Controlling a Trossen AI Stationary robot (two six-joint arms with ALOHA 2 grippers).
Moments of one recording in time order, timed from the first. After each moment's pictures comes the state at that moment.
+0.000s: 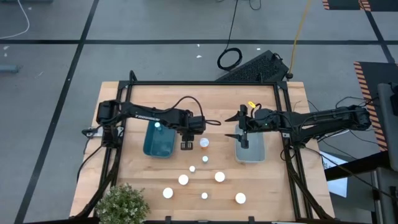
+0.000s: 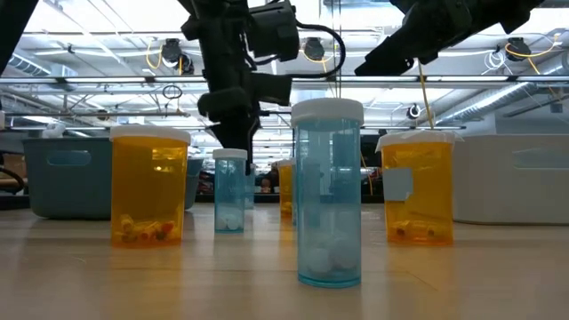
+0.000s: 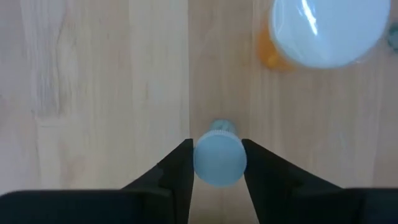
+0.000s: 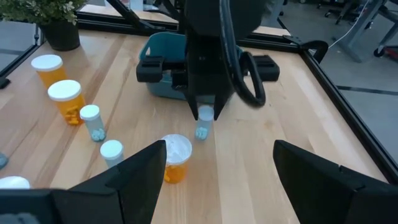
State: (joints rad) left arm 0.05 1.88 1.38 -0.81 -0.08 0.08; right arm -0.01 1.03 0.62 -0.01 0.05 -0.10
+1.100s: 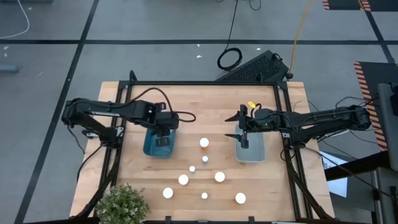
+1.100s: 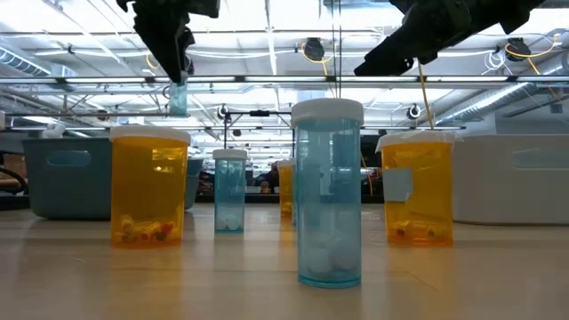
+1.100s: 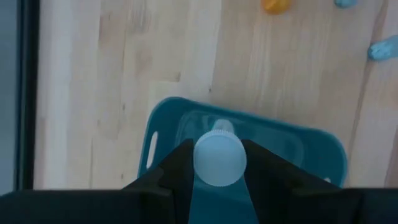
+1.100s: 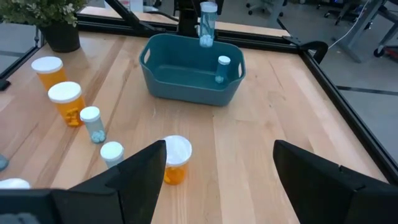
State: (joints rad) left arm -0.04 1.46 1.37 -1.21 -0.22 -0.12; right arm -0.01 1.03 0.62 0.00 0.05 -0.09
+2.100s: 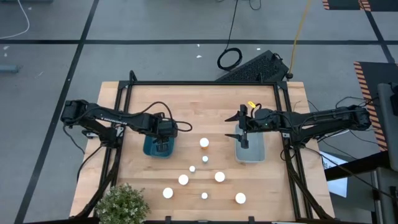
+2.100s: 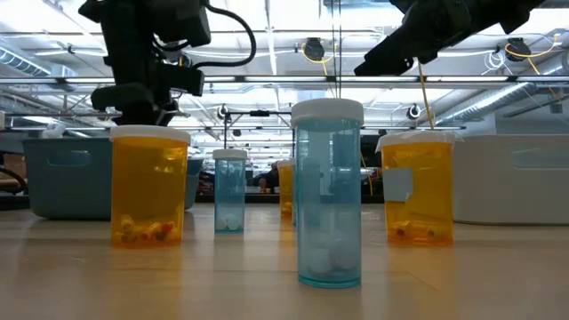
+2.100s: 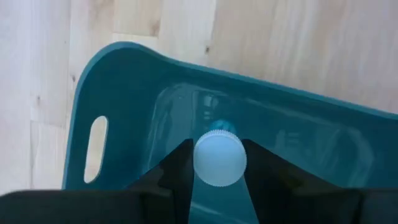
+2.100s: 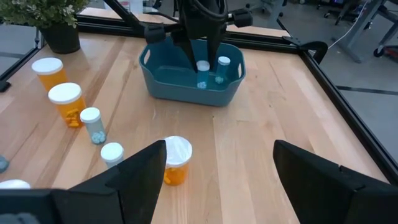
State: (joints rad) left arm -0.03 1.46 0.92 -0.80 -0.23 -0.13; right arm -0.01 1.03 0.62 0.00 0.05 -0.09
